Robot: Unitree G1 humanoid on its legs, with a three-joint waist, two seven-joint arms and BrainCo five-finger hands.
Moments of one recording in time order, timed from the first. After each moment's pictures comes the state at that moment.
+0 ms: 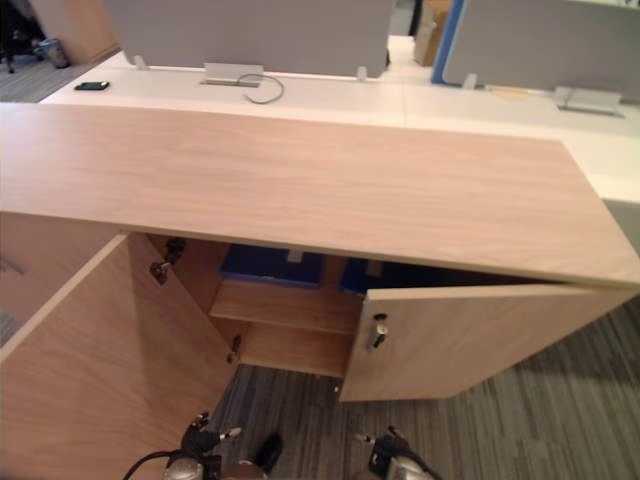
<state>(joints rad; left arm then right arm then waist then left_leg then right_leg) 0.05 0.06 0.05 1.01 0.01 -0.11 0.23 -0.08 -0.03 -0.06 1.25 0.29 -0.02 -0.13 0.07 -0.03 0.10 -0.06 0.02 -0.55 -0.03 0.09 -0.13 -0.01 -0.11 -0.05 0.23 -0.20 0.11</state>
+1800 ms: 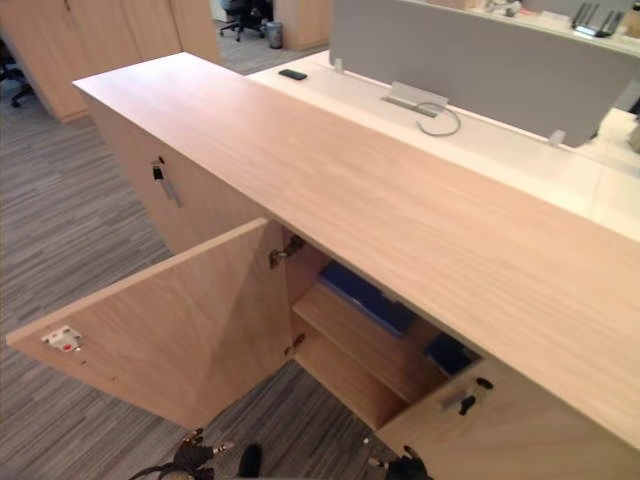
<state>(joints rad) 0.06 0.08 0.07 1.07 -0.02 -0.11 0.18 0.02 -0.03 -0.26 1.19 0.04 -0.03 -0.11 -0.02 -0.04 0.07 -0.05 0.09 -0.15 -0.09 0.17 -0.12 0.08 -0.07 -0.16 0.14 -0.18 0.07</state>
